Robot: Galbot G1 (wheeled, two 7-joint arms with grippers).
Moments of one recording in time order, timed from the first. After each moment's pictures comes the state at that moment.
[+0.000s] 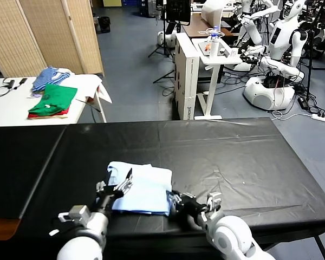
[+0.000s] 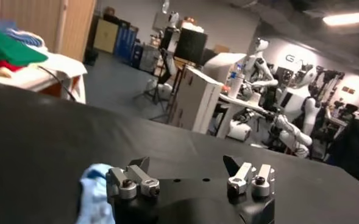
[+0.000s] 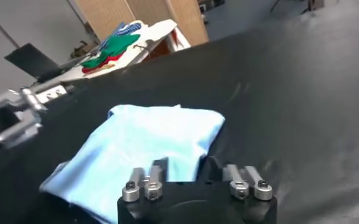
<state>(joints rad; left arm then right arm) 1.53 -1.39 -0.45 -2.20 -0.44 0.31 -0.14 -1.23 1.15 0.15 1.98 0.79 -0.58 0.08</state>
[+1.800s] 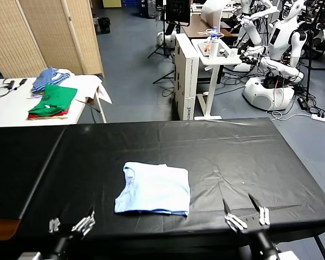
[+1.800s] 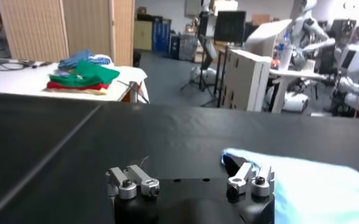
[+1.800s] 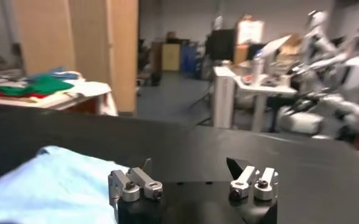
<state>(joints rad) 2.04 -1.22 -0.68 -2.43 -0.45 0.23 -0.21 -2.03 0.94 0.56 2.38 0.38 -0.01 0.34</state>
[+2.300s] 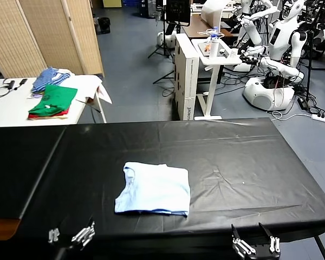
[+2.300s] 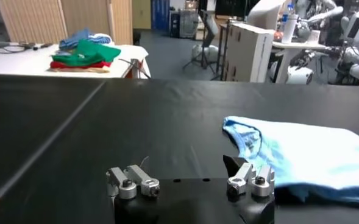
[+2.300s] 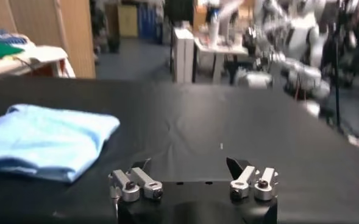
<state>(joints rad) 2.11 -1.22 -0.69 -2.44 -0.44 0.24 -0.22 -2.22 0.97 0.58 2.48 0.46 -0.10 0.43</state>
